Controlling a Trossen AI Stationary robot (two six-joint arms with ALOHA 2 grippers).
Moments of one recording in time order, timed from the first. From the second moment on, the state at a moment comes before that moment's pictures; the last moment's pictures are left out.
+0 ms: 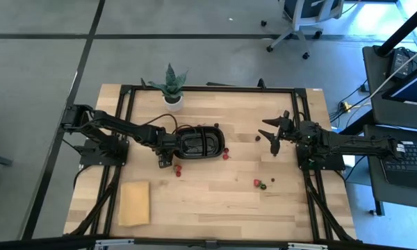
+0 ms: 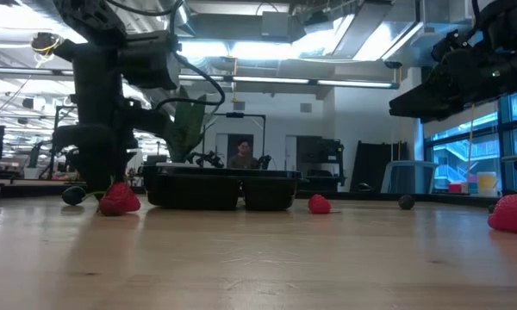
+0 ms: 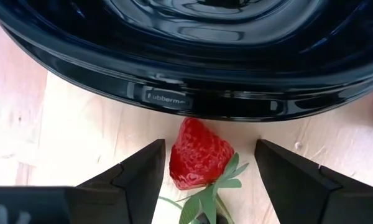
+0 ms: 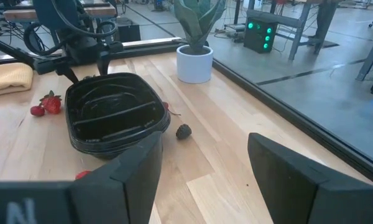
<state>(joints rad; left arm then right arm) 0.02 1.50 0.67 -0.59 -0.13 -0.26 -0.16 0.41 0.12 0.09 0.24 0.05</state>
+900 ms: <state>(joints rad) 0.03 1.51 0.80 -0.79 -0.12 -0.23 -0.16 0.41 0.12 0.09 0.24 0.04</state>
